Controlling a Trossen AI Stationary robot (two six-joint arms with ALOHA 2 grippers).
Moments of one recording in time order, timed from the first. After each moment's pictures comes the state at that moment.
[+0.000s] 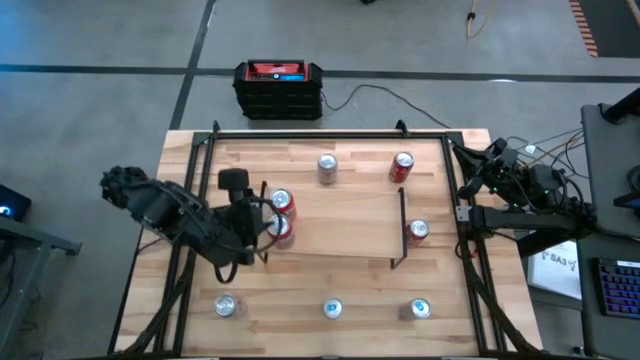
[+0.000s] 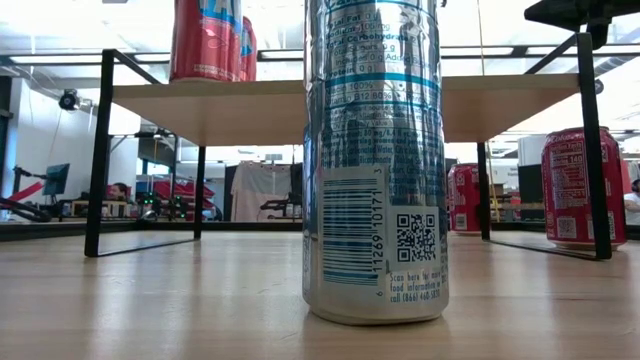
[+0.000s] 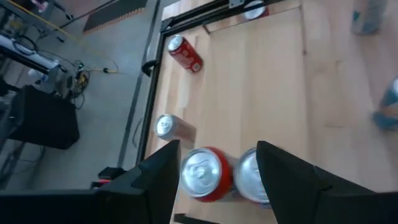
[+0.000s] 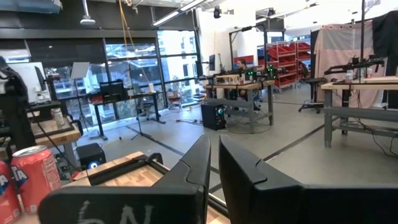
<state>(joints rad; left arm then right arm) -0.52 1.55 2.03 -1.47 -0.74 -0.20 -0.07 0.11 0.55 -0.26 0.59 0.00</state>
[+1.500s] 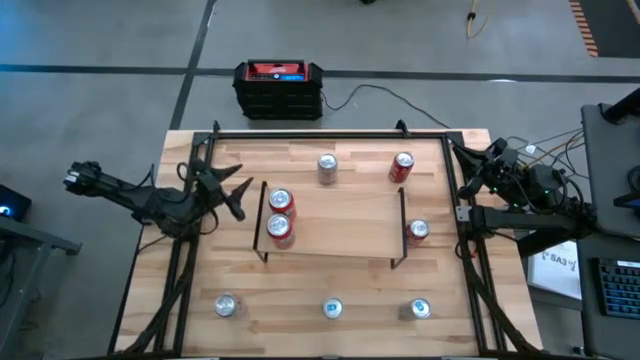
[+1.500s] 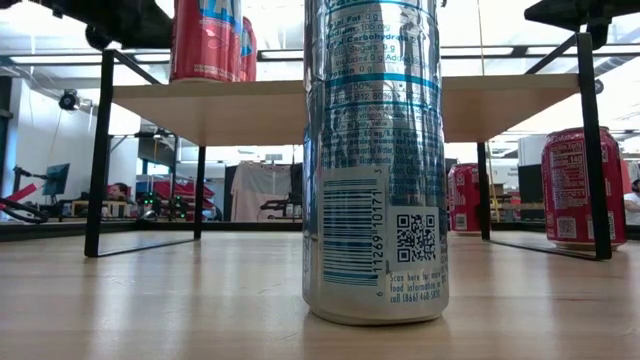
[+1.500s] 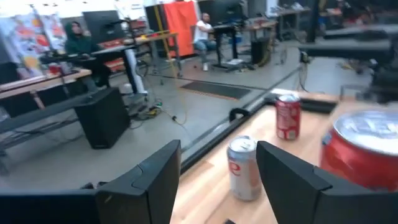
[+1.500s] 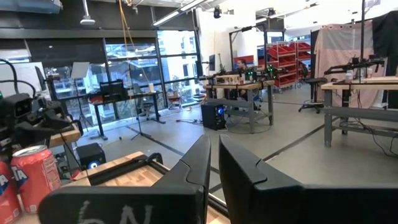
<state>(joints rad) -0.35 0.63 0.52 -0.04 -1.08 -0.01 -0.07 0.11 0.55 -0.26 0.59 0.00</state>
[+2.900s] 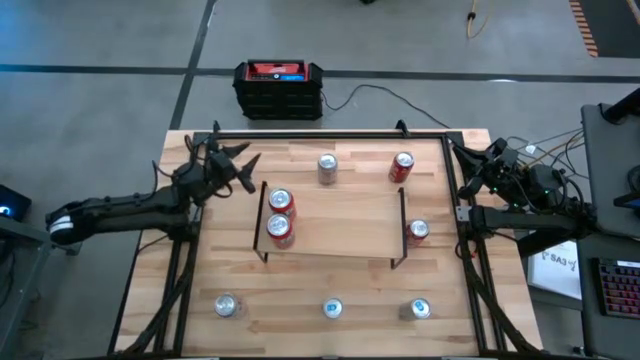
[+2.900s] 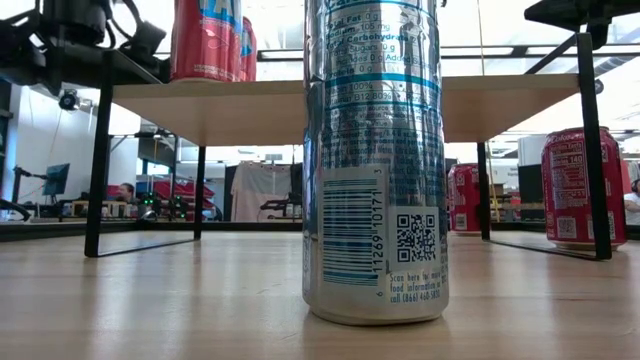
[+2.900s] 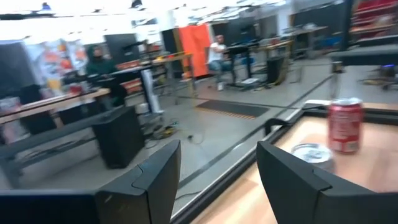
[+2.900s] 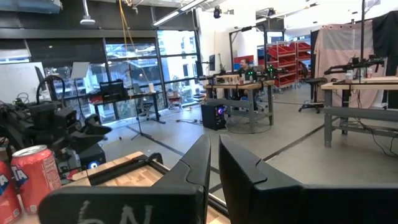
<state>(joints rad) 0.39 0.70 0.23 0.54 -0.40 0.20 -0.07 0.11 0.55 -0.26 0.58 0.00</state>
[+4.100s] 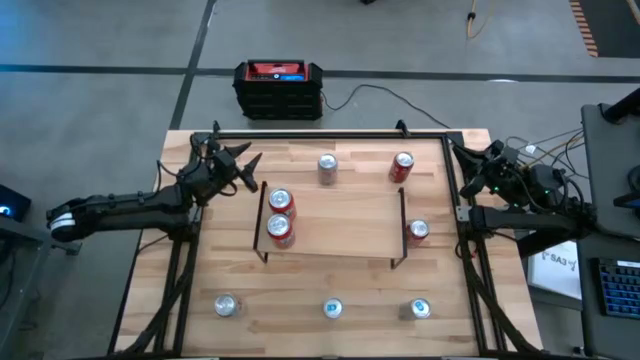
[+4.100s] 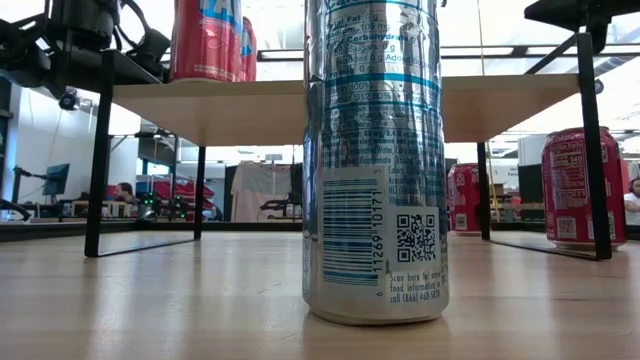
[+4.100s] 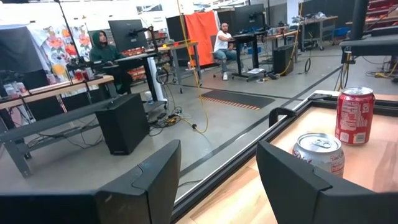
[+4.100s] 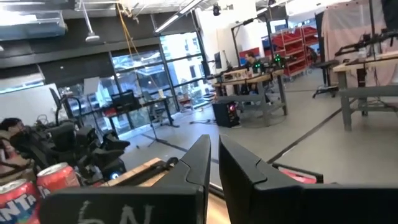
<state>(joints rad) 0.39 0.75 0.23 0.54 -0.43 0.16 -0.07 0.11 0.55 -0.25 0.57 0.14</state>
